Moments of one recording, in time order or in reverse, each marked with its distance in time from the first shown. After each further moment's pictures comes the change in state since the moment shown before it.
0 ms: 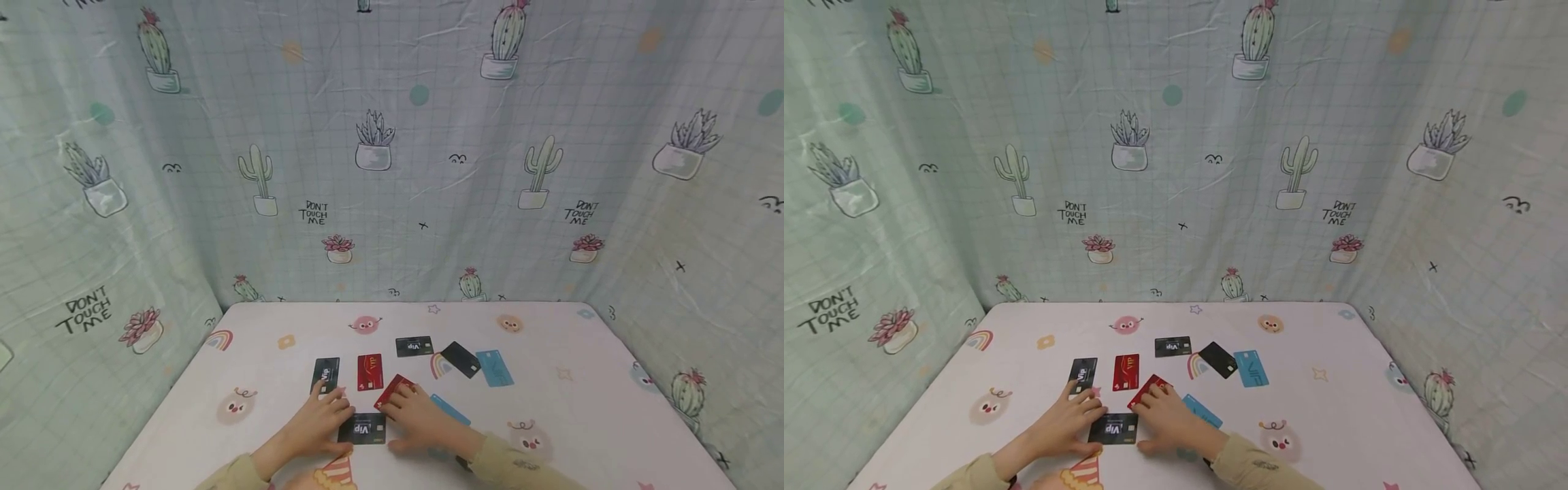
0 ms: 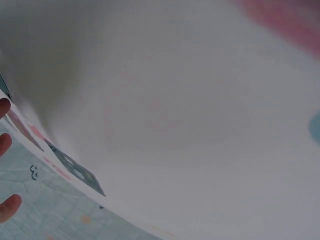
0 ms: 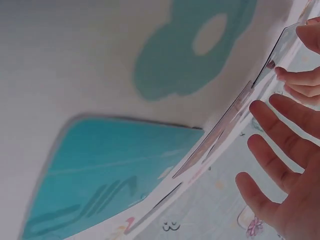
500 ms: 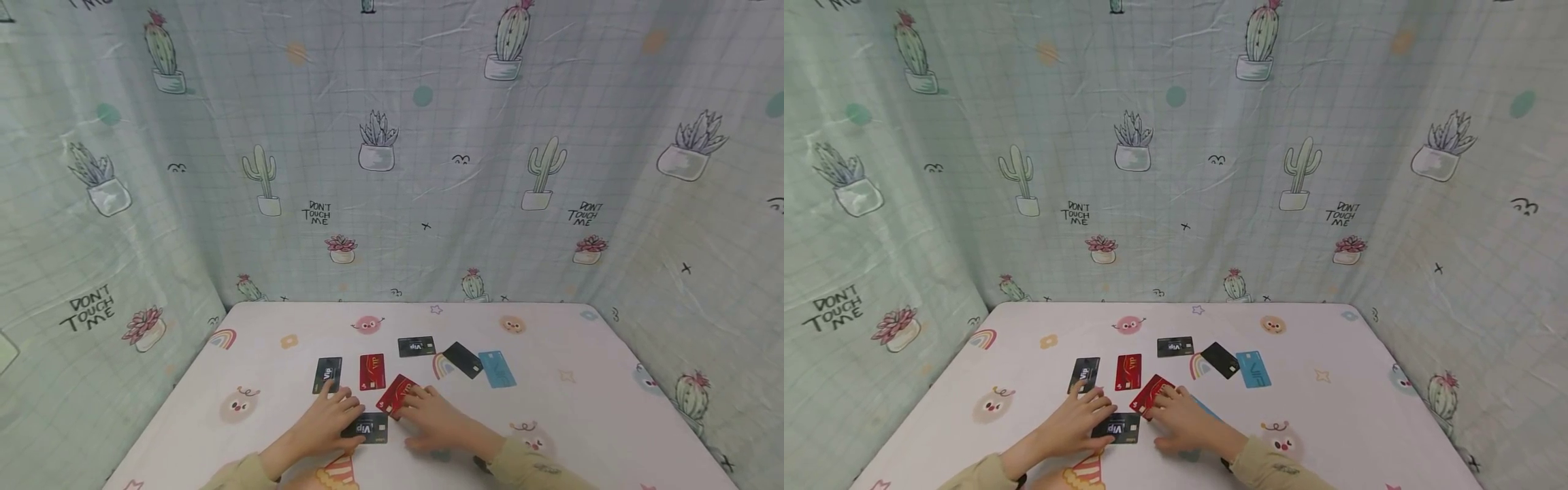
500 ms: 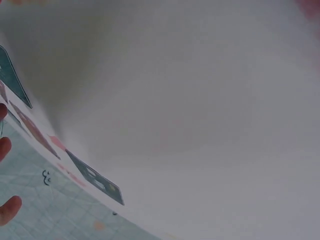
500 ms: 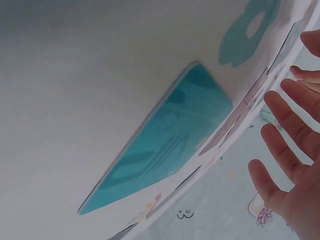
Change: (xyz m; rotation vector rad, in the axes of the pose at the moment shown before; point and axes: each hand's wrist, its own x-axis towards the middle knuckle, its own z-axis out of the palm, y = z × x) left_hand 0.008 0.010 -0.002 -0.056 0.070 -0.011; right_hand -0.018 0.019 0.000 0.028 0.035 -0.062
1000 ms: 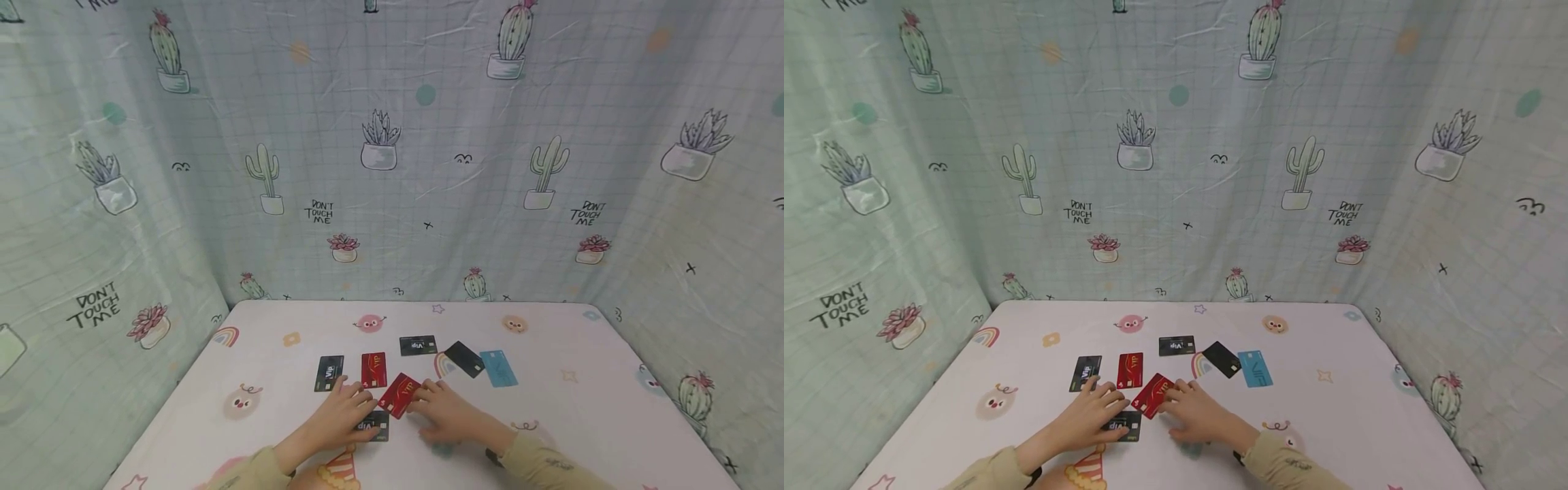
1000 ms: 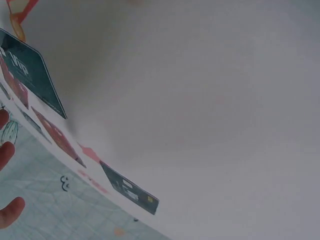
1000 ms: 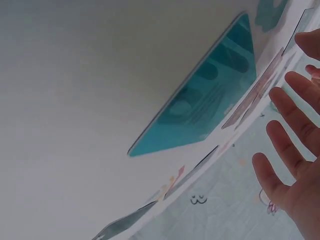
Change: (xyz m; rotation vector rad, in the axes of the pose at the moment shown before) left_hand 0.017 0.014 -0.006 0.035 0.083 -0.003; right_hand -0.011 0.018 -0.005 0.035 -0.010 -0.005
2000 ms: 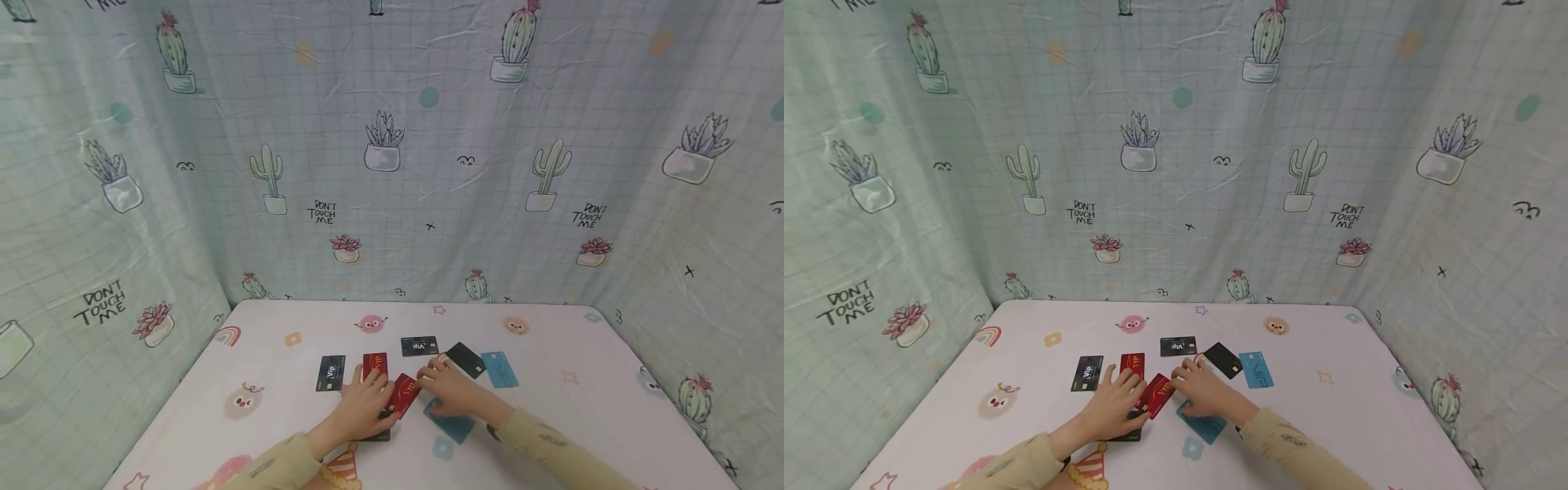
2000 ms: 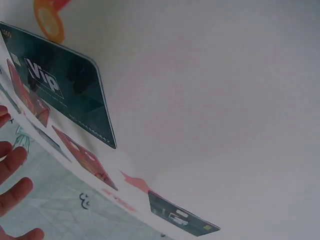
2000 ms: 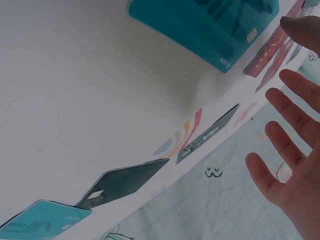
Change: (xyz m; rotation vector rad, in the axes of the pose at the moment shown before) left_hand 0.033 0.017 0.010 0.083 0.062 -0.096; right_hand 0.014 0.023 -0.019 -0.166 -0.027 0.030
